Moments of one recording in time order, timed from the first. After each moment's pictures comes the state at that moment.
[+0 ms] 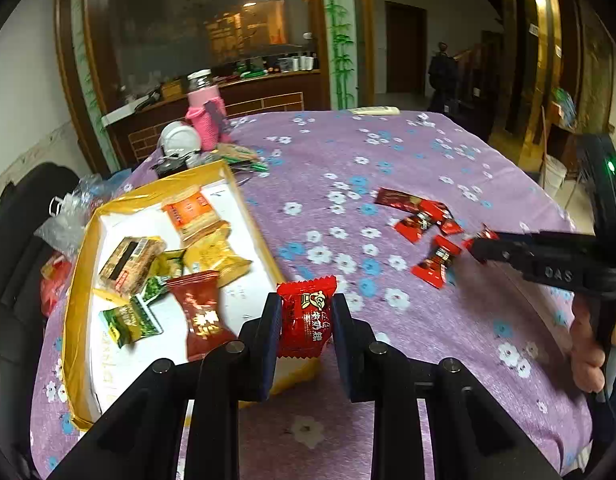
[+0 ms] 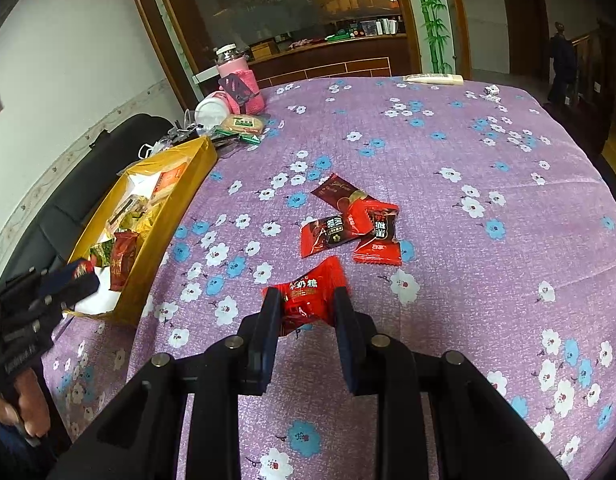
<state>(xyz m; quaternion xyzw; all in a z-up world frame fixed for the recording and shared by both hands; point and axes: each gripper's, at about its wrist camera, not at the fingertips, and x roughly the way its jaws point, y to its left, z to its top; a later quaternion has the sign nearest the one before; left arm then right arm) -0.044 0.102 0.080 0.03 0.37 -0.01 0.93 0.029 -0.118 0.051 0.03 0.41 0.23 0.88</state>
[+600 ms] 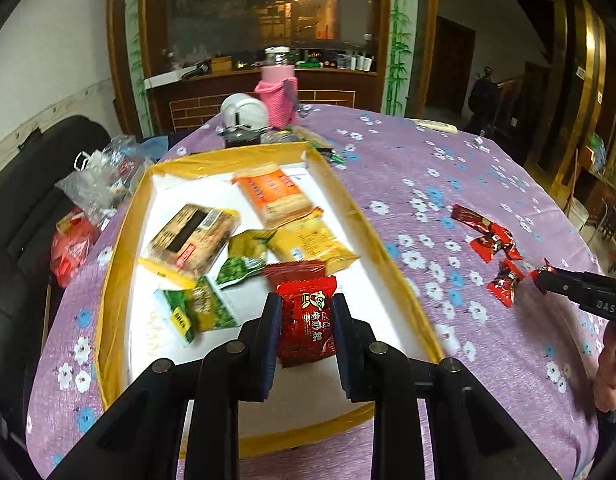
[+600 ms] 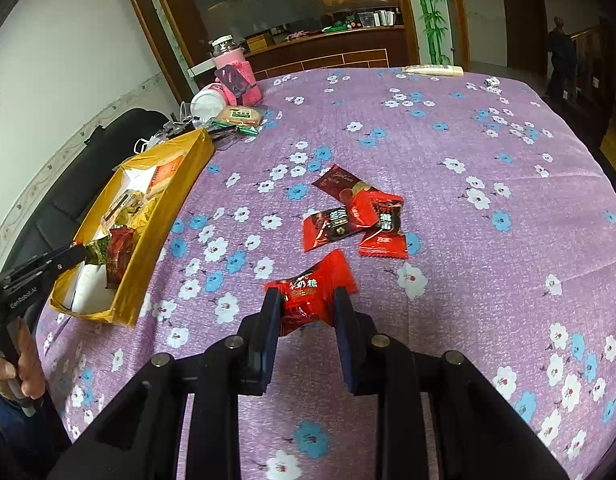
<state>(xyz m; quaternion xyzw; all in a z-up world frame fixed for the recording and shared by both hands) -0.039 0.189 0.065 -0.04 0.37 0.04 0.93 0.030 -0.107 0.050 0.03 0.42 0.23 0.87</state>
